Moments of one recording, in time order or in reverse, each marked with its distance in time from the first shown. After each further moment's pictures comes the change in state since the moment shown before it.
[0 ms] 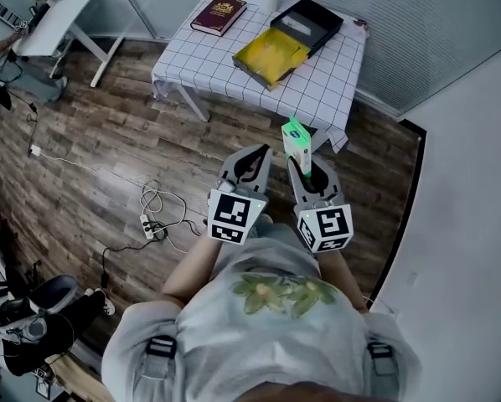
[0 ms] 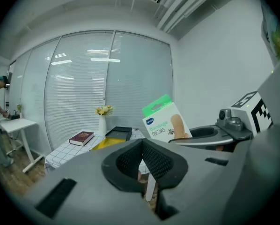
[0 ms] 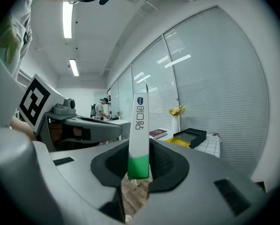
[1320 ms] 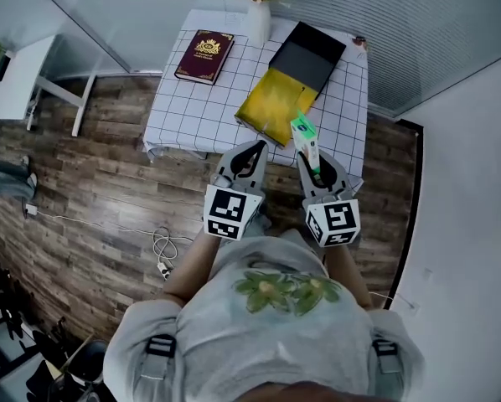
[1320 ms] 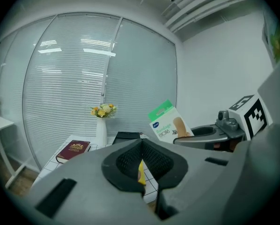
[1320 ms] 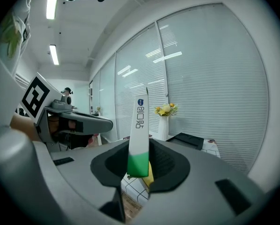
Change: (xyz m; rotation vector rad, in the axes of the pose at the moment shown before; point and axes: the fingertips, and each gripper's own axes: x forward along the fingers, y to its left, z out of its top) left arm 0.165 0.197 0.041 0.001 0.012 -0.174; right arm 0.223 -0.091 0.041 0.007 0.055 -0.203
